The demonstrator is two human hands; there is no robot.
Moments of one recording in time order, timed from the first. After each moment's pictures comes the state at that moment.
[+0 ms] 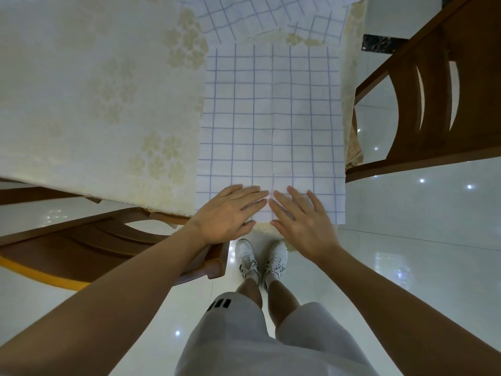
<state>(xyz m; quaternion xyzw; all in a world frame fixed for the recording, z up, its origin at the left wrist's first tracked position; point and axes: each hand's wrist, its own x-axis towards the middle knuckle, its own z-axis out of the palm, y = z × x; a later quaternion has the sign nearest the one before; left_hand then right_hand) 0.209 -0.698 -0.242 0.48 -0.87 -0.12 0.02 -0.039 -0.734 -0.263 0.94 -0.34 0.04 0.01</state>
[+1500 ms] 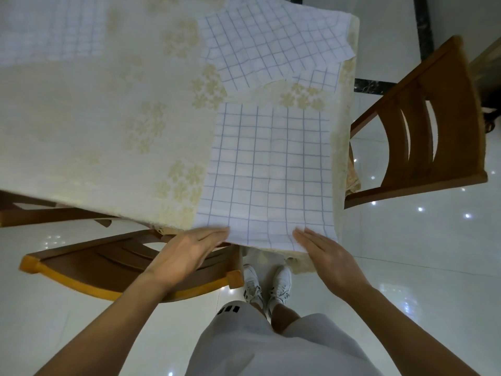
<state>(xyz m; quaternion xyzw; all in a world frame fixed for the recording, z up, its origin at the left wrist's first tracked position) 0.282 -0.620 -0.168 0.59 -0.76 -0.23 0.13 -0.067 -0.703 -0.204 0.91 -0.37 0.05 -0.18</state>
